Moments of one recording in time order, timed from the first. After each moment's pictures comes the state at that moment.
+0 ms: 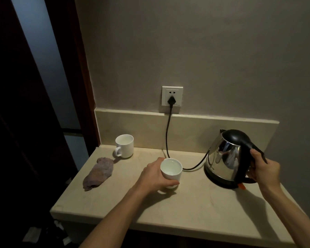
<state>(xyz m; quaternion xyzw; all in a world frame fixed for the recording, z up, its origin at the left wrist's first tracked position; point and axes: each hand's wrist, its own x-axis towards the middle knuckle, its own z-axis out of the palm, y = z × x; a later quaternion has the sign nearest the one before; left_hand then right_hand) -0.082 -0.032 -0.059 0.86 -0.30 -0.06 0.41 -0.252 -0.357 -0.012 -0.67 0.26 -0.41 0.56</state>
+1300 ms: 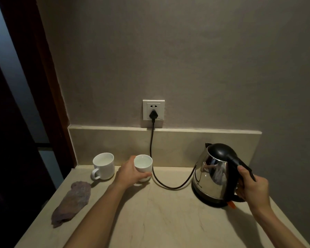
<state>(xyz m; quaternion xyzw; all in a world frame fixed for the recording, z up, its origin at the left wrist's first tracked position) 0.023 -0.055 -0.048 0.90 -0.22 -0.02 0.39 -0.251 -0.352 -0.010 -0.68 0.24 -0.41 0.57</state>
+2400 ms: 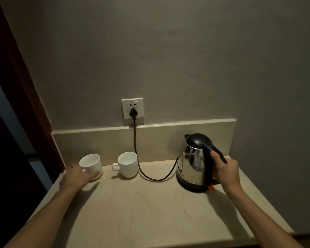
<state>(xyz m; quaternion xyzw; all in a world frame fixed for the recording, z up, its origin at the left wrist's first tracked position) 0.052 0.053 -0.036 0.97 -0.02 0.04 0.26 -0.247 -0.356 -0.012 -0.68 0.26 -0.42 0.55</state>
